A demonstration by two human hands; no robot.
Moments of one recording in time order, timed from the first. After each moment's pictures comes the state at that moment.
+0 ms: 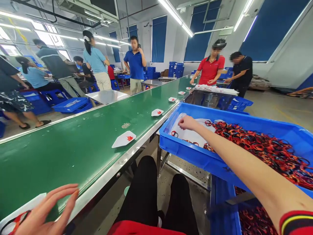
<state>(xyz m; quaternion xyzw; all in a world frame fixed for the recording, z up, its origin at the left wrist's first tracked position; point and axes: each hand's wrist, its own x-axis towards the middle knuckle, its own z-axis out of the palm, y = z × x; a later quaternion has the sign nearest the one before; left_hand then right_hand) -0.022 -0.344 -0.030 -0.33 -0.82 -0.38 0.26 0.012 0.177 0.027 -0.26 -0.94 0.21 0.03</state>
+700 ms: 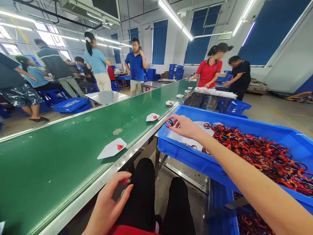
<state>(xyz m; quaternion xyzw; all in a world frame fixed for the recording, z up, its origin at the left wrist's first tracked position) 0.010 -0.230 -0.040 -0.41 -0.75 -0.51 0.02 0.051 0.102 0.069 -0.13 -0.95 0.21 0.17</state>
